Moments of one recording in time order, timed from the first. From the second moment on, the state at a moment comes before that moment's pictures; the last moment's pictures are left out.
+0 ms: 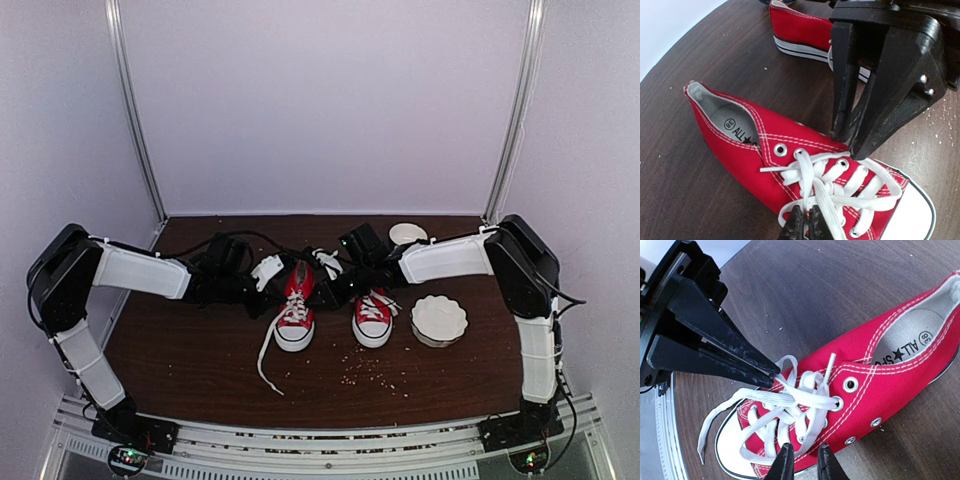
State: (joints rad) left arm -0.63 1.72 0.90 0.09 0.34 0.34; right arm 0.77 2.10 1.42 -0.08 -0.52 0.13
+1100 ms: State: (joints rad) left arm -0.63 1.77 0.93 0.08 0.35 0.33; right arm 0.81 2.13 1.41 0.07 -0.43 0.26
